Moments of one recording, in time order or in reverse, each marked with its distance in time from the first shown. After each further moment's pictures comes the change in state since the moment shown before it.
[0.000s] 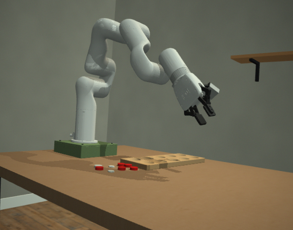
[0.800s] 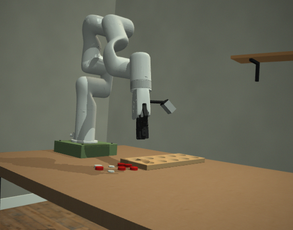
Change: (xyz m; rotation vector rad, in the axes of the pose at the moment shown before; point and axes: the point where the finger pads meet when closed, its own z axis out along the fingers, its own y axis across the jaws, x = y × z) arm -0.138 -0.165 -0.058 0.461 -0.249 0.386
